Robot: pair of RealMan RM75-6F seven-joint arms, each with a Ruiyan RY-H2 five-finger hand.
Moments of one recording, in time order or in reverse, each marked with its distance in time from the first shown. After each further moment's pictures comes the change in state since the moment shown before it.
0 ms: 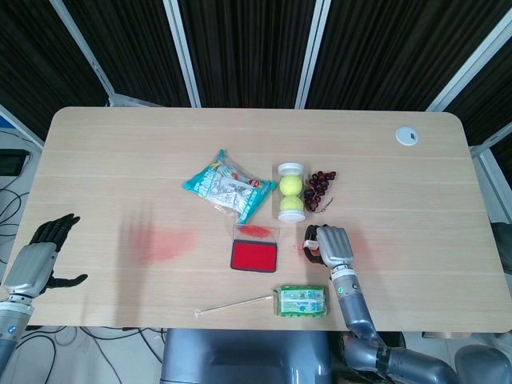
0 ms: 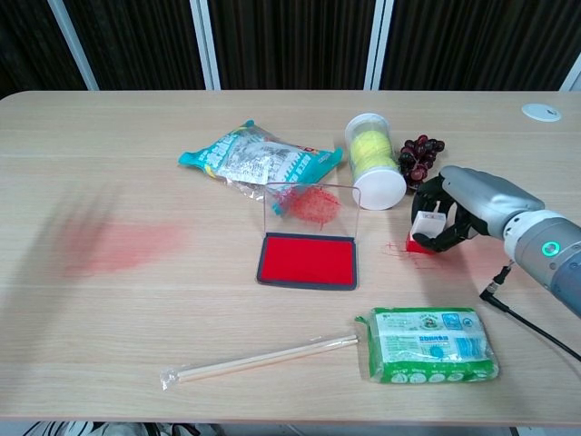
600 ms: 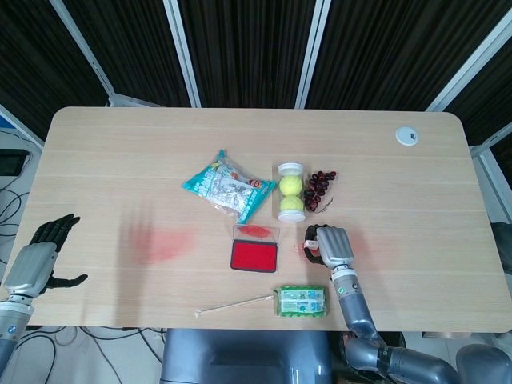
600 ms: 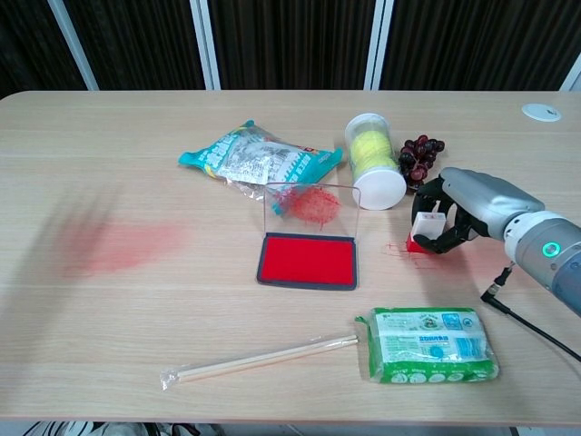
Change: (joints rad) left arm 0.000 0.001 0.000 -0.002 -0.002 -0.003 -0.001; right arm 0.002 0.008 -0.003 -0.009 0.020 -0.013 -0.018
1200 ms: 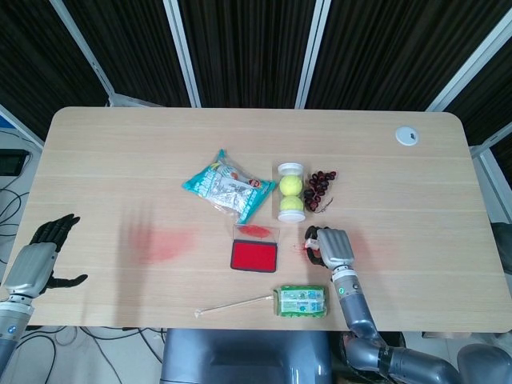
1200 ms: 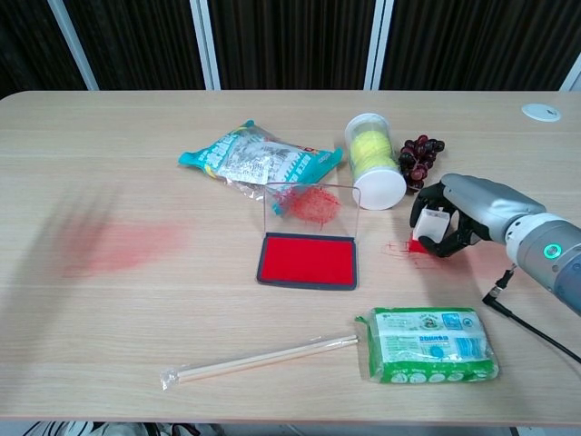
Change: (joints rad) left arm 0.000 0.000 -0.001 0.000 -0.001 0.001 0.001; right arm 0.002 0.008 -0.003 -0.010 0.012 -0.005 -0.009
